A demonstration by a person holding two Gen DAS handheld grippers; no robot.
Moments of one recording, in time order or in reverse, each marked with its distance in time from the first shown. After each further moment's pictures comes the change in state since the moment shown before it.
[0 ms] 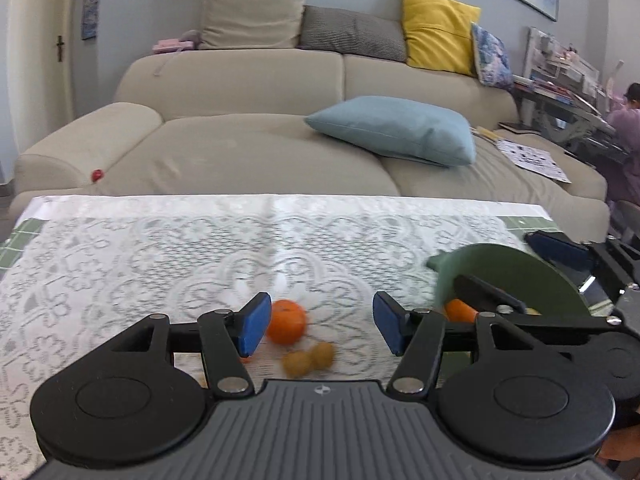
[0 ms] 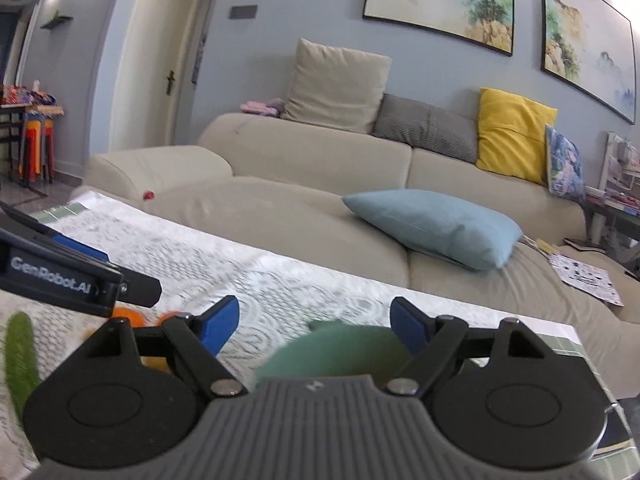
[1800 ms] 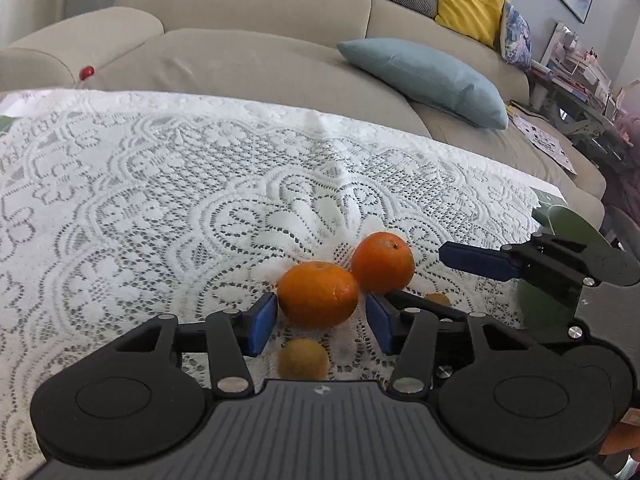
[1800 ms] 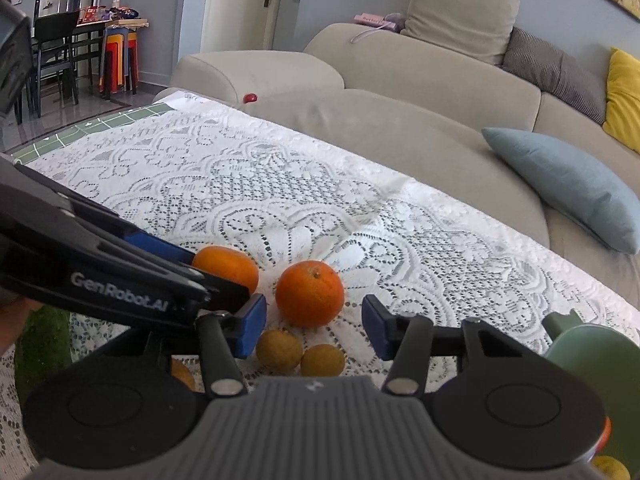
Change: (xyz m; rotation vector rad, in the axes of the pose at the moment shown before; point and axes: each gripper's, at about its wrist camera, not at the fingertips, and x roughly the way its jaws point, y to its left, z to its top) left arm 0.086 0.100 -0.037 -0.136 0.183 -0.139; right arm 0.114 0.097 -0.015 -0.136 0.274 0.277
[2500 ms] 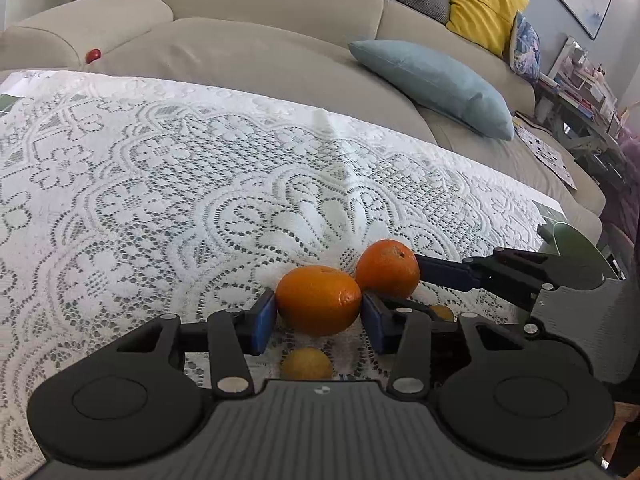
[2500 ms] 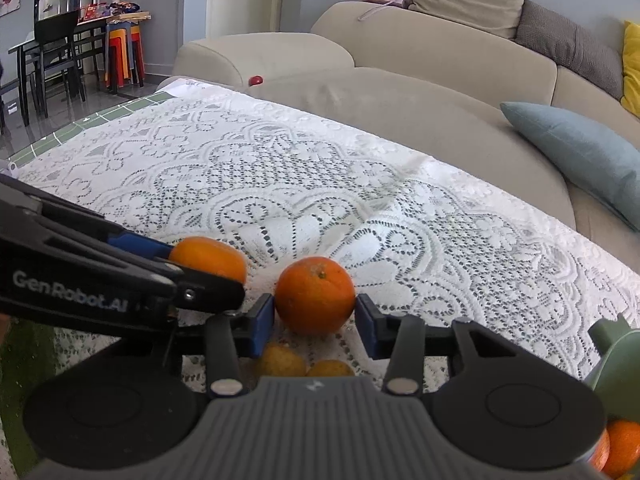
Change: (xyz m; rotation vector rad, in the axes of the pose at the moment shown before) left arm 0.001 0.009 0.005 -0.060 0.006 -0.010; right arm 0.030 -0.006 0.005 0.043 0.056 0.054
